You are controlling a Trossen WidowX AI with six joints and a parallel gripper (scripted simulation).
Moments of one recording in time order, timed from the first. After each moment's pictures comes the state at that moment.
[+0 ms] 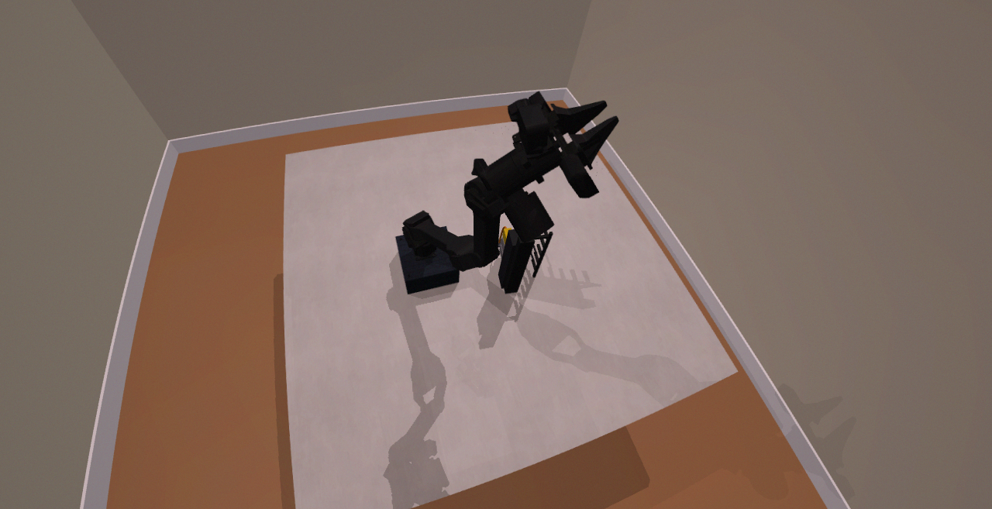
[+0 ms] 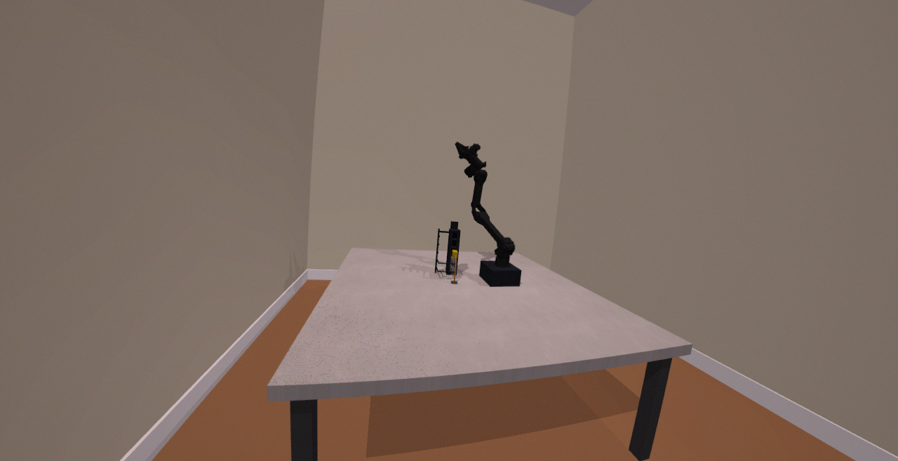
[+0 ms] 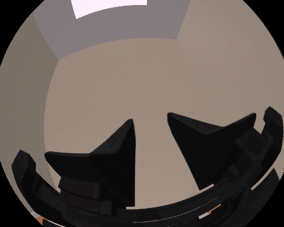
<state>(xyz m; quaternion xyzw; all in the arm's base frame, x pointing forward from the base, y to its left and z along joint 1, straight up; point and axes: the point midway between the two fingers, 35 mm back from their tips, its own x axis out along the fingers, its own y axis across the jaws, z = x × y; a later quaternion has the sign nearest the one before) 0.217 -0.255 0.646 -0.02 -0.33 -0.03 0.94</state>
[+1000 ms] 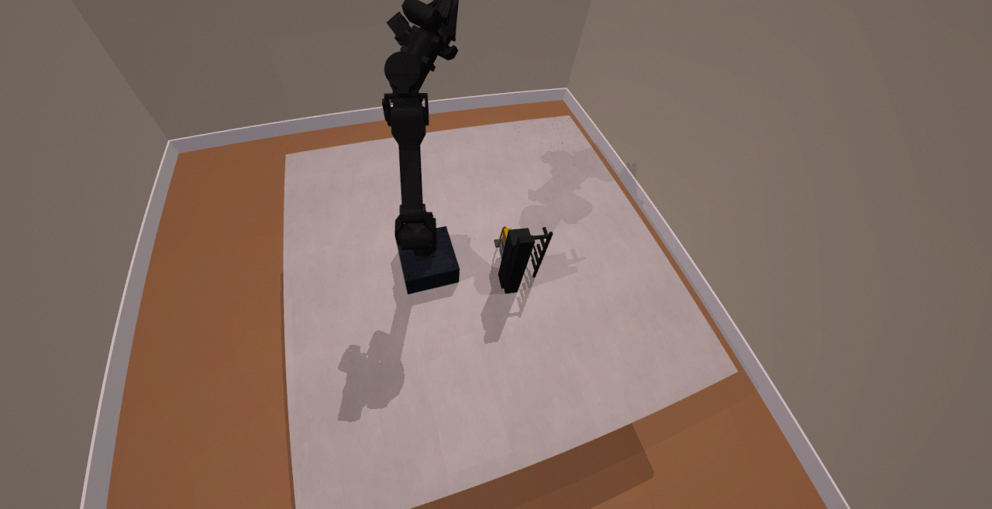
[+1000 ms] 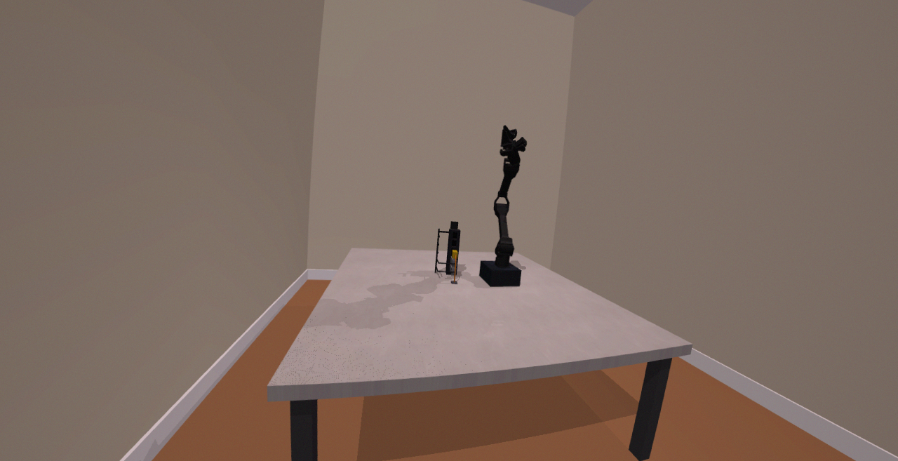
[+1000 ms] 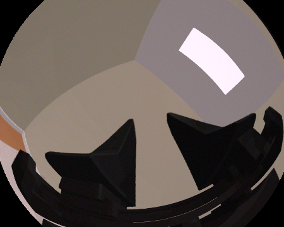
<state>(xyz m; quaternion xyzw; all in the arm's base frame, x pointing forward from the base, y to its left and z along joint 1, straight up) 0.091 0.073 0.672 -0.45 -0.45 0.03 0.77</state>
